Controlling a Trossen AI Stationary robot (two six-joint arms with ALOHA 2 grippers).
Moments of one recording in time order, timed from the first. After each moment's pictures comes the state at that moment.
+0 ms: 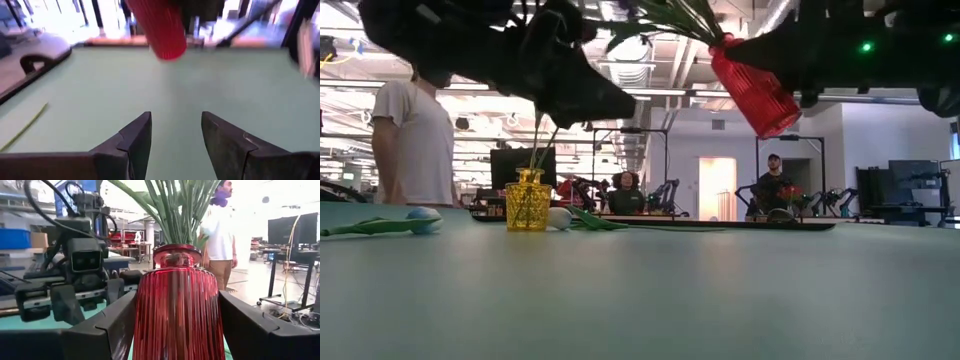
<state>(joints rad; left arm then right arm) -0.13 1.53 0.57 0.74 -0.25 -0.04 0.32 1.55 0.30 1.57 0.76 -0.18</state>
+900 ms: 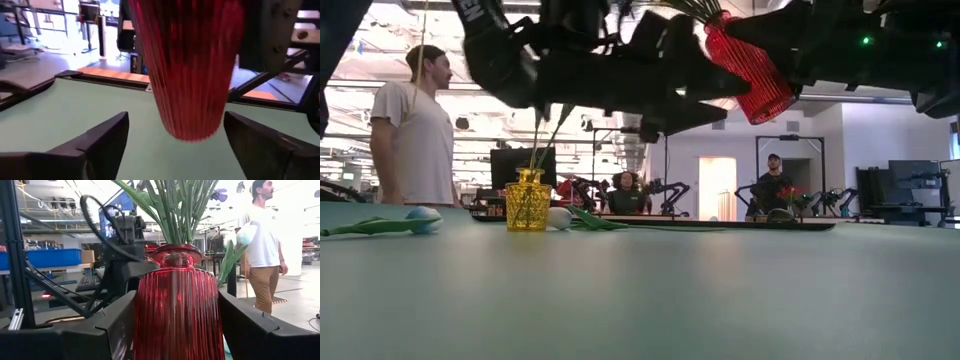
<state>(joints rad) -0.06 1.98 0.96 1.03 -0.20 -0.11 0.24 1.52 0.29 1.57 0.48 -0.07</state>
